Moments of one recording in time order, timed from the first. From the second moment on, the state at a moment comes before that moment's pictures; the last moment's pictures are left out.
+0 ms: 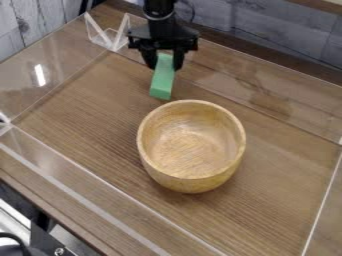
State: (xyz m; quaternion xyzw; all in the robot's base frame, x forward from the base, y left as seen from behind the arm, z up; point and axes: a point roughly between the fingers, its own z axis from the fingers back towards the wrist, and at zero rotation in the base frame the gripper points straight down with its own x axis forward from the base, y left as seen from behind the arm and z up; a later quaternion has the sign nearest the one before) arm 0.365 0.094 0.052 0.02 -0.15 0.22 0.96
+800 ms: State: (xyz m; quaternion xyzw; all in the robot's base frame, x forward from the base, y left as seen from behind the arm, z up) arm 0.367 0.100 0.053 0.01 -0.14 0.26 0.95
